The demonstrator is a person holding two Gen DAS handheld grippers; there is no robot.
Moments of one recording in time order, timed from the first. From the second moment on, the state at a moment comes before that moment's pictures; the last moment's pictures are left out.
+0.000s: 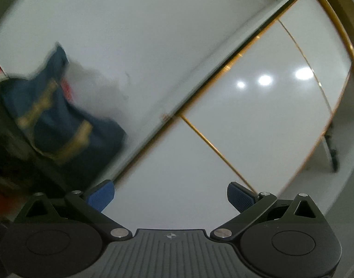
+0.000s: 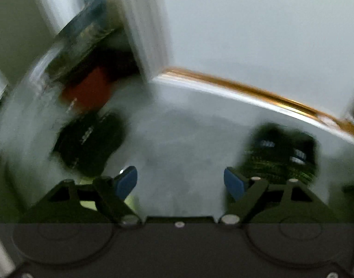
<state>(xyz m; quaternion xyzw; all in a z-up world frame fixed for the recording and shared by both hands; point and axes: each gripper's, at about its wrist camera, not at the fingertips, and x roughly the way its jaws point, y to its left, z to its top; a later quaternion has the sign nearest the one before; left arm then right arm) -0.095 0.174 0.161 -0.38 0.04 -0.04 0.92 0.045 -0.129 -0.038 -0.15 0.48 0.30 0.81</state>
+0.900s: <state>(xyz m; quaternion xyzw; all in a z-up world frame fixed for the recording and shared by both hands) -0.094 0.189 0.149 -0.43 0.00 -0.06 0.90 0.001 0.046 -0.293 -0.35 0.67 0.49 0.44</state>
